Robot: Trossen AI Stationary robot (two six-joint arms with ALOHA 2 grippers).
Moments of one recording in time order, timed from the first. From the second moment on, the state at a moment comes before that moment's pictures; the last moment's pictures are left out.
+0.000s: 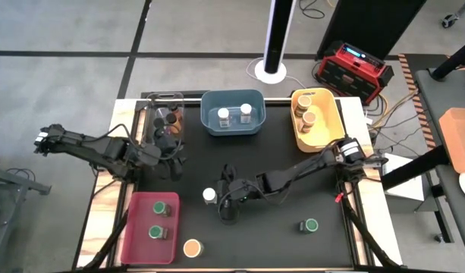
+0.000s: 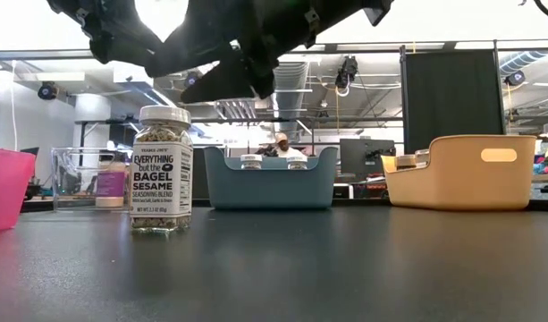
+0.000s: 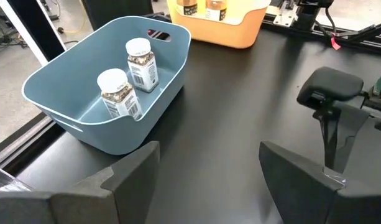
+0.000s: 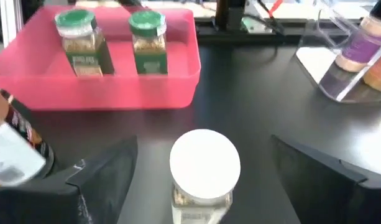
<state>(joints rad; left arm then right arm) -0.23 0.85 0.77 -0.54 -0.60 -0.40 0.26 2.02 1.38 0.14 0.26 0.12</state>
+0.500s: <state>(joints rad) -0.23 0.88 0.77 -0.53 -0.60 -0.40 0.25 2.08 1.38 0.20 0.27 0.12</state>
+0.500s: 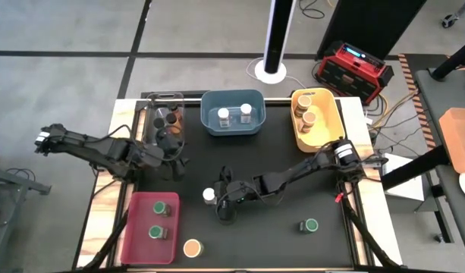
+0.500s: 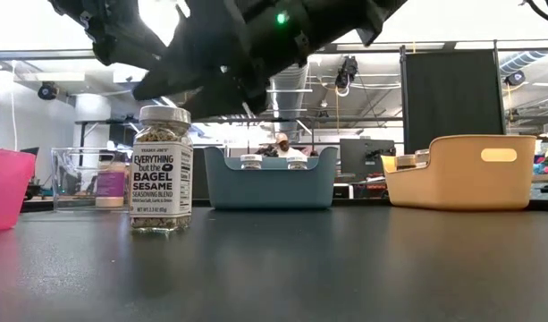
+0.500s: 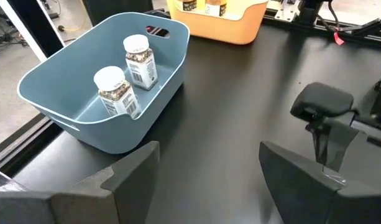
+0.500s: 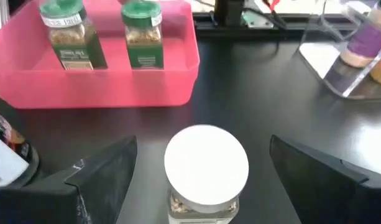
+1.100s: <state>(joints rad) -0.23 0.90 0.77 -0.51 -0.62 -0.38 0.25 2.18 1.39 0.29 0.26 0.08</state>
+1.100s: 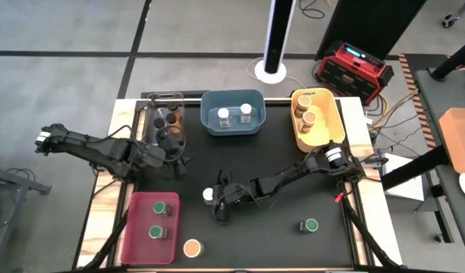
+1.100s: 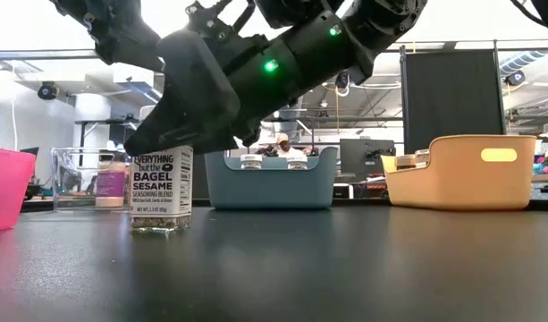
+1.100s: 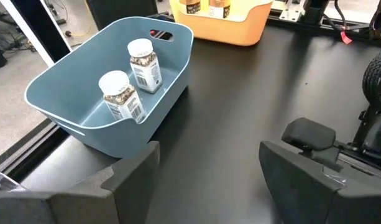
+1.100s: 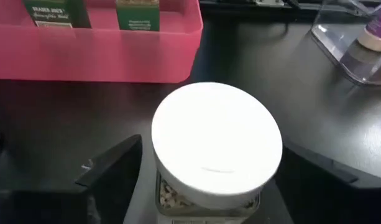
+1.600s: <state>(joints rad) -0.23 0.90 0.77 -0.51 -0.62 -0.37 0.24 2.17 1.39 0.29 0.26 0.05</state>
